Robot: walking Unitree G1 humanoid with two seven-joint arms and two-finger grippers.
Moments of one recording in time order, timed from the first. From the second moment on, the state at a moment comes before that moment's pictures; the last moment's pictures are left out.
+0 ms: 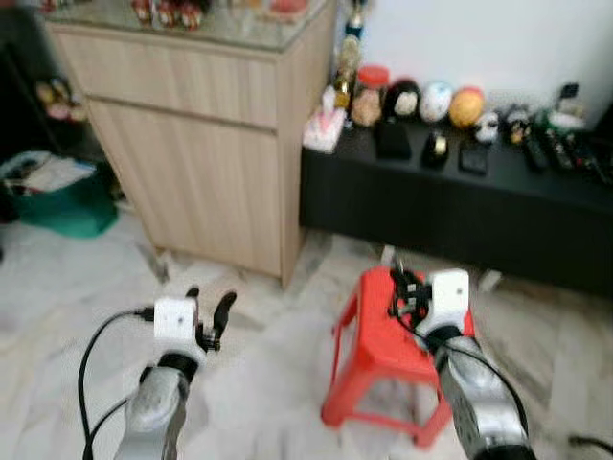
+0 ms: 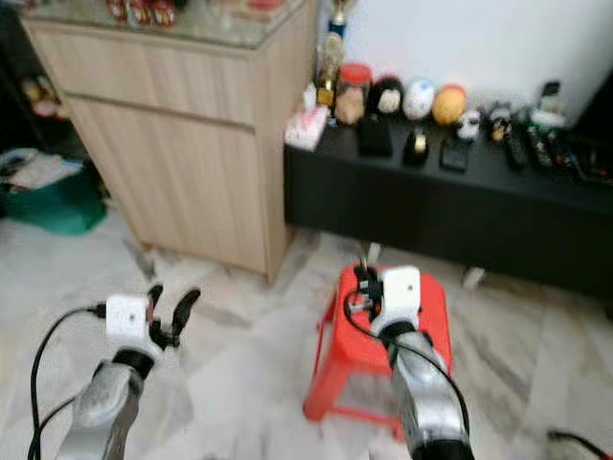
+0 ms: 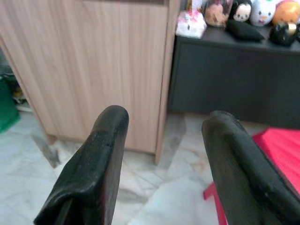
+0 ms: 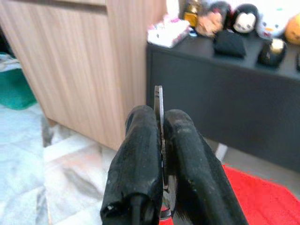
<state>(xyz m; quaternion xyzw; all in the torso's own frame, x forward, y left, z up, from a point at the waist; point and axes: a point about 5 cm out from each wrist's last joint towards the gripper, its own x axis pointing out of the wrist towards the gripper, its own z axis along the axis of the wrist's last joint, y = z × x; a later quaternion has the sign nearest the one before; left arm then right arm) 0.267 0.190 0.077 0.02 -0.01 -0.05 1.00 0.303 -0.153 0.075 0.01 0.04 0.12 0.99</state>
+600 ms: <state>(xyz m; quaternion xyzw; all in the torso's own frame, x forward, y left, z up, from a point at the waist) 0.255 0.138 0.083 0.13 0.01 -0.33 0.93 0.315 -0.107 0.085 -0.04 0.10 0.28 0.95</state>
